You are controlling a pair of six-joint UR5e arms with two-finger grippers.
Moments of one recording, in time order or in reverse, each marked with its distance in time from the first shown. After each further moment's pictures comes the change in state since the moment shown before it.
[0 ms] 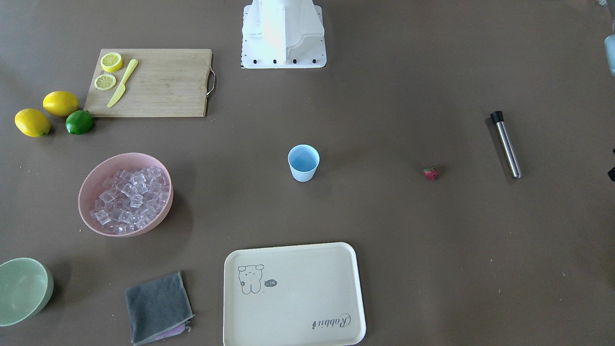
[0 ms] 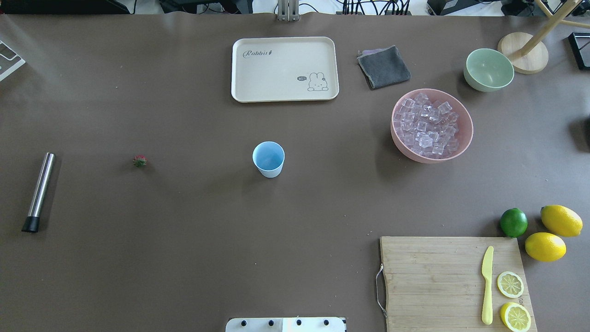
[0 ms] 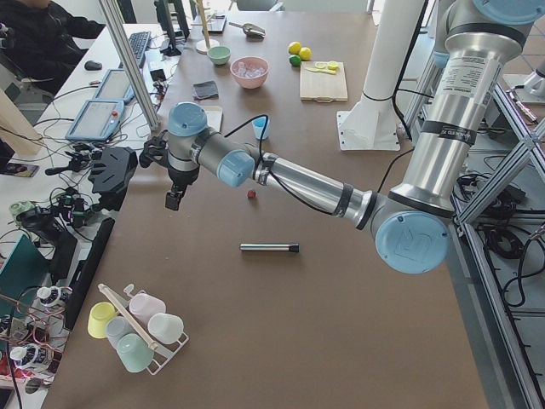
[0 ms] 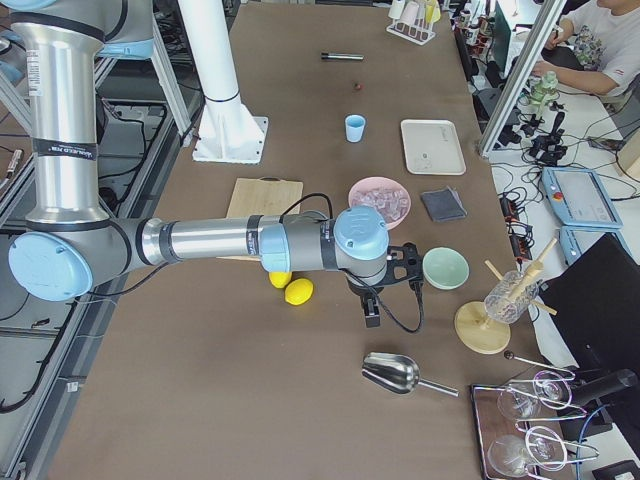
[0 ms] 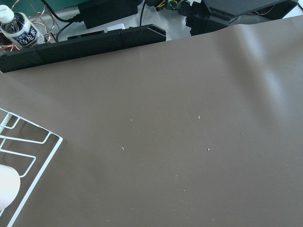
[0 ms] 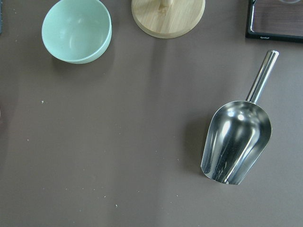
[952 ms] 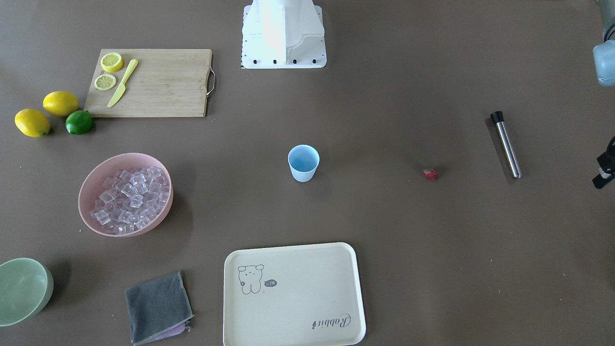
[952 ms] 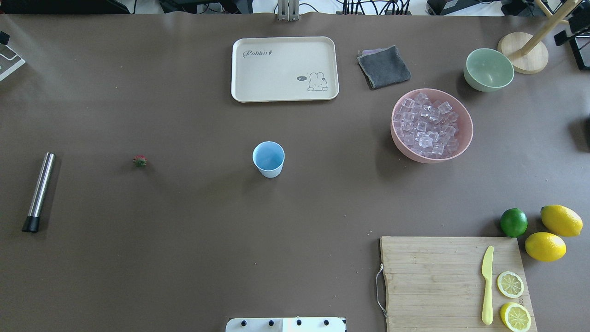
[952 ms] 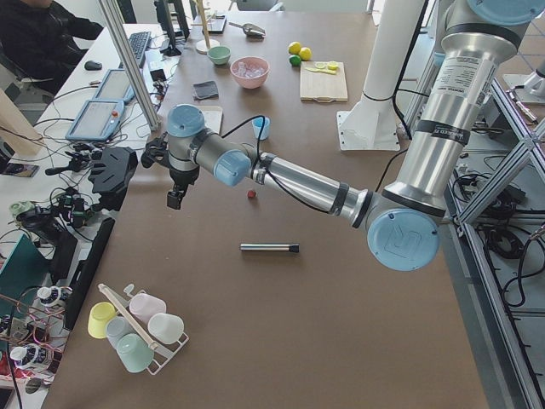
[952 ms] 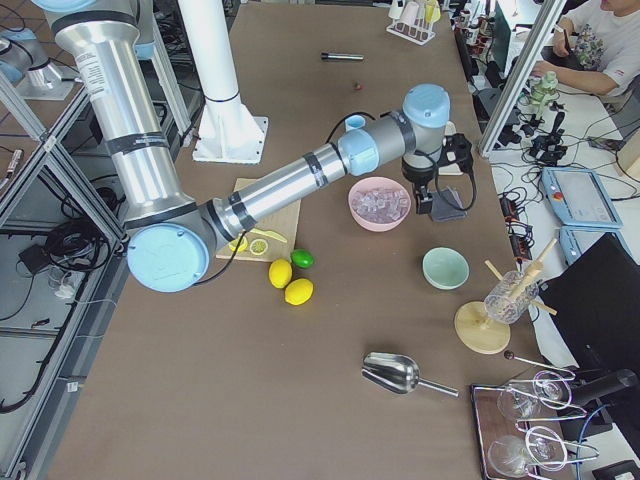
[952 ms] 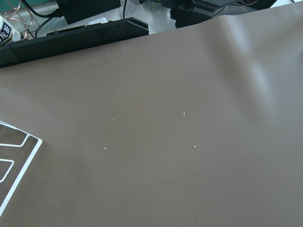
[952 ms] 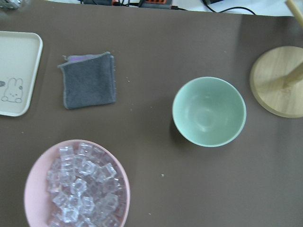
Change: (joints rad) left arm 0.032 -0.024 0.036 -0.001 0.017 -0.003; right arm -0.296 0.392 0.067 -0.066 -0.027 0.448
